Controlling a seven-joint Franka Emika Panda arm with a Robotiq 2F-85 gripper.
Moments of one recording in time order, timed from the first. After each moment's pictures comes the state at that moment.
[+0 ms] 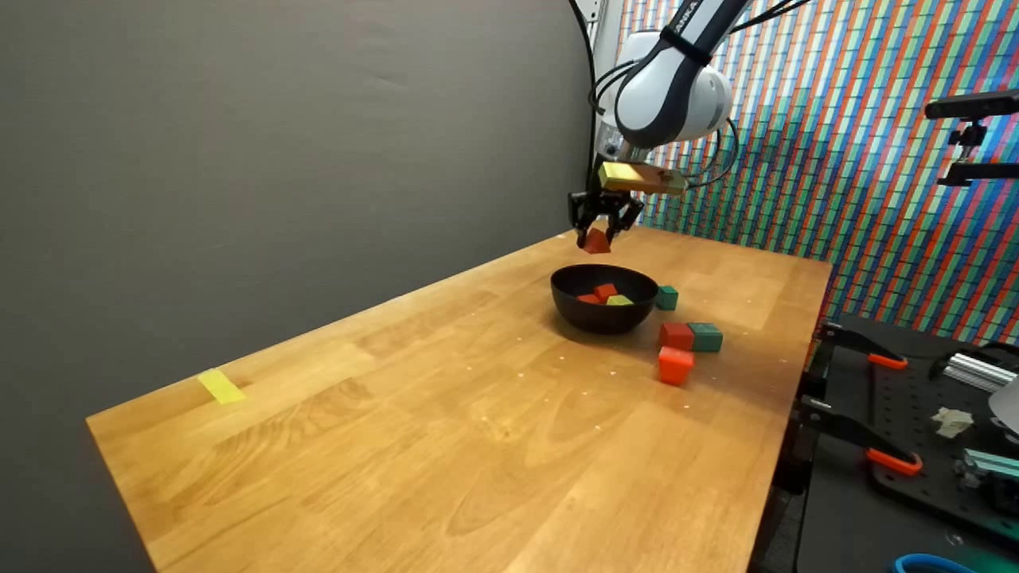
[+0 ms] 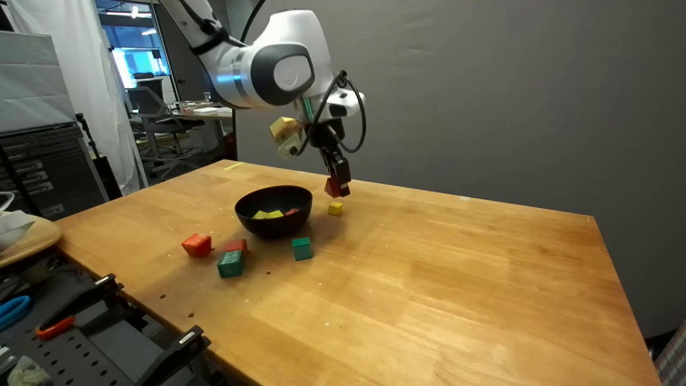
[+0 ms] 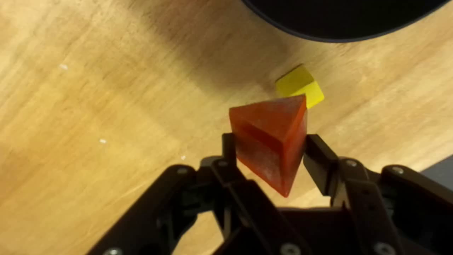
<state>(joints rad) 0.08 0.42 -0.18 -2.20 0.06 2.85 0.53</state>
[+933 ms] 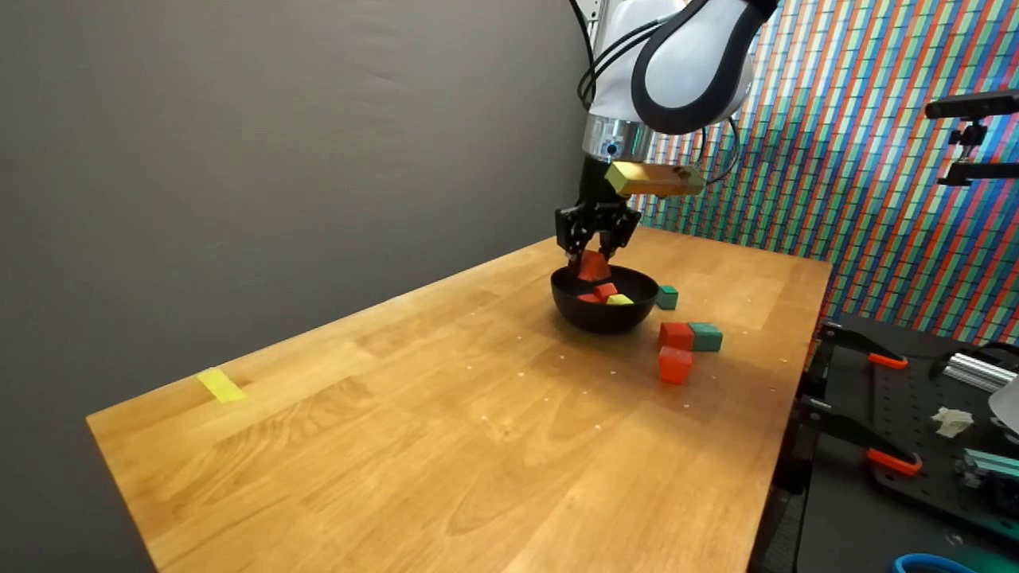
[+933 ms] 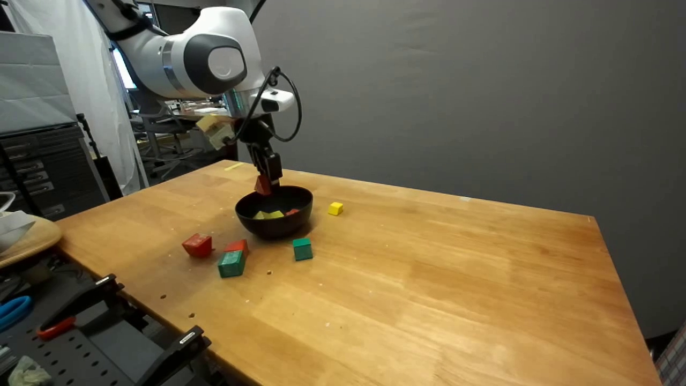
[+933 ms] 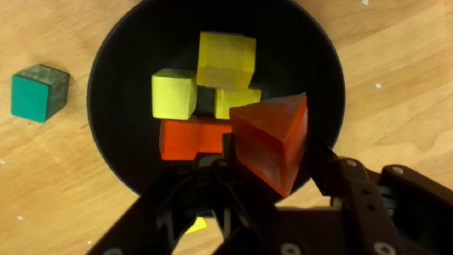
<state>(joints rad) 0.20 0.29 -0.06 -2.36 0.01 2.78 0.53</state>
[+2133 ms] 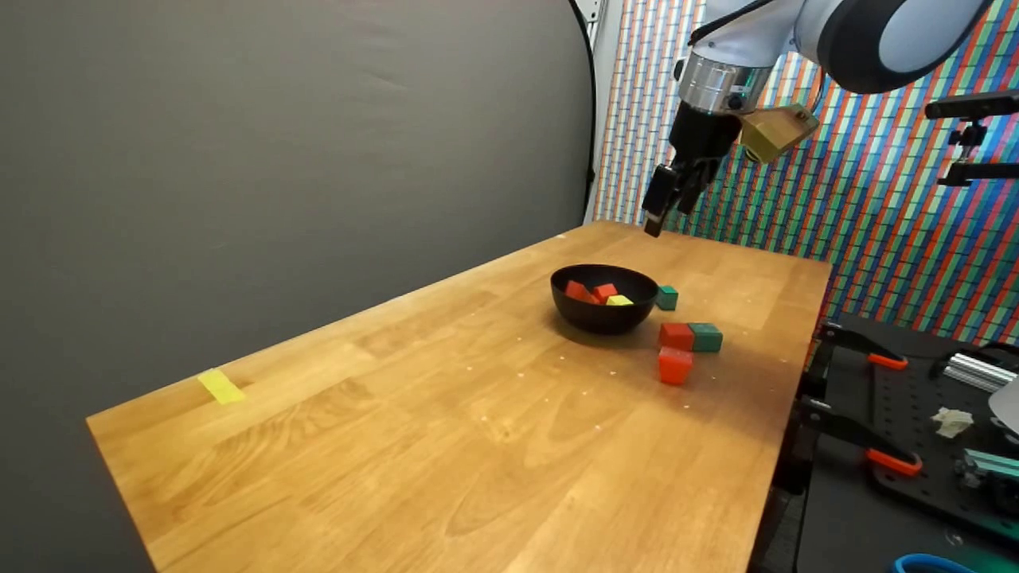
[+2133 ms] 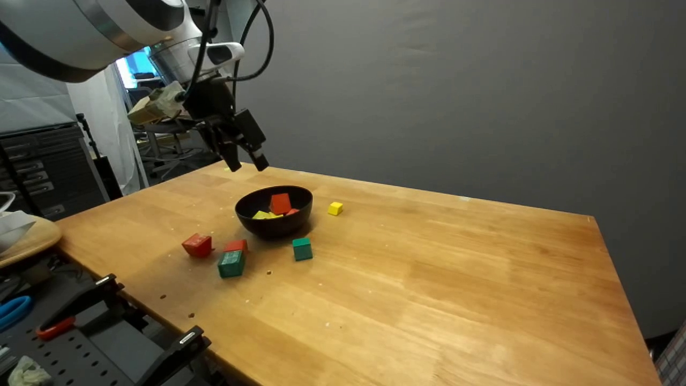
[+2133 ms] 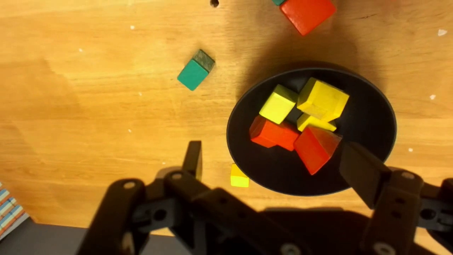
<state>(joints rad) 0.26 -0.16 -0.20 -2.72 -0.68 2.72 0.72</state>
